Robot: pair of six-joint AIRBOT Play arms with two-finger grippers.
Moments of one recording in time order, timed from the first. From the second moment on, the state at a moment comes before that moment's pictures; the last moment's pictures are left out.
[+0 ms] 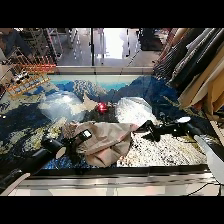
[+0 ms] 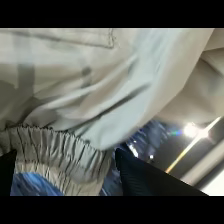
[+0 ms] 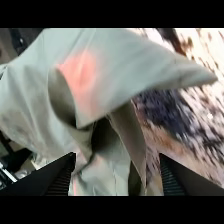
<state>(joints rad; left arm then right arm) -0.53 -1.16 0.71 1.63 -0.84 -1.18 -0.18 -1.55 0.98 -0.56 1.19 1.40</state>
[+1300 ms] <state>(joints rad) -0.41 -0.73 1.85 1.20 -1.11 -0.95 -0.01 -0.69 1.76 -0.90 1.14 1.17</state>
